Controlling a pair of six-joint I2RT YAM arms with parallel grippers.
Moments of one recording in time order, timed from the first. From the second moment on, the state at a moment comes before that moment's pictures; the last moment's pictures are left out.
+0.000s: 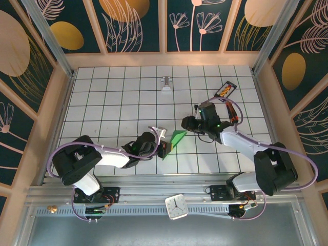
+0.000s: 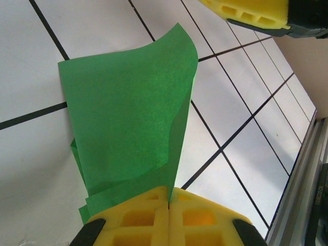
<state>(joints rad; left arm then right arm) -0.94 1.60 0.49 0.60 0.16 -0.67 0.50 1.35 0.73 -0.17 -0.25 0.67</state>
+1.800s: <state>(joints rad) -0.77 1.83 0.31 1.11 0.45 -1.03 0.60 1.38 0.72 -0.20 -0.24 0.68</state>
